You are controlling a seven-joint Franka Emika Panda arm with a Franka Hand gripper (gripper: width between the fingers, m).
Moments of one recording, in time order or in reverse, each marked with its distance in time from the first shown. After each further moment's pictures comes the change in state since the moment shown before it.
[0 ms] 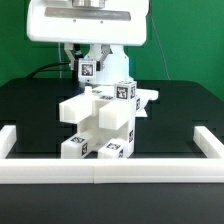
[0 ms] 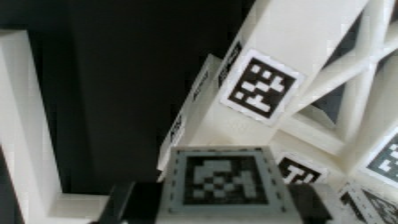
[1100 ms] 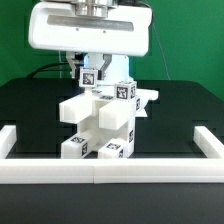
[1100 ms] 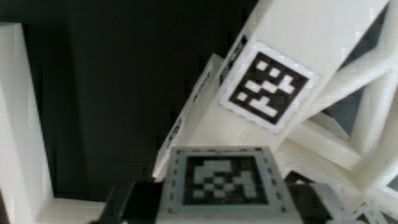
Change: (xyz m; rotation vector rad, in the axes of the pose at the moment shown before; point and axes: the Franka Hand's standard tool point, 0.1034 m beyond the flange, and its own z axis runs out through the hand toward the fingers) arm 0.005 -0.004 0.016 -0.031 -0.021 -0.029
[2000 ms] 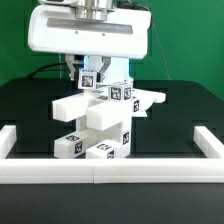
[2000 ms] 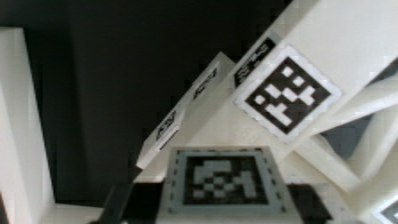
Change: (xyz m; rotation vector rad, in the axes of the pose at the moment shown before) arm -0.002 0.003 0.002 -0.002 -0.006 0.000
